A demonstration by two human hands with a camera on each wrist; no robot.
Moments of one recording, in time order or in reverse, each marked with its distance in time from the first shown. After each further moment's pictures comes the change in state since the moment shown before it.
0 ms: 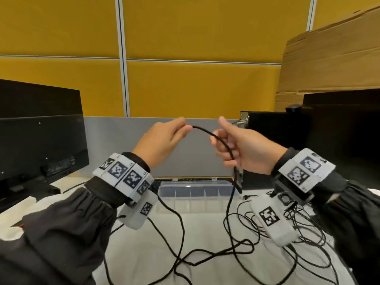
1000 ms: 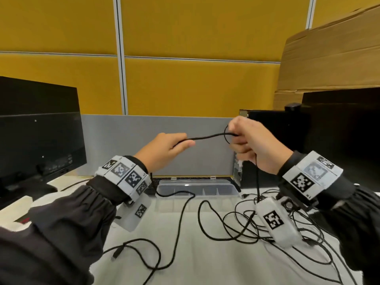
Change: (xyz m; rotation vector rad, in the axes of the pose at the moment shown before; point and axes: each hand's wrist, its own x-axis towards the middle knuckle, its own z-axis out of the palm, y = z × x) left_hand -0.006 -0.015 0.014 -0.072 -0.256 -0.053; right_hand -0.003 0.003 -0.010 -0.126 0.401 -0.171
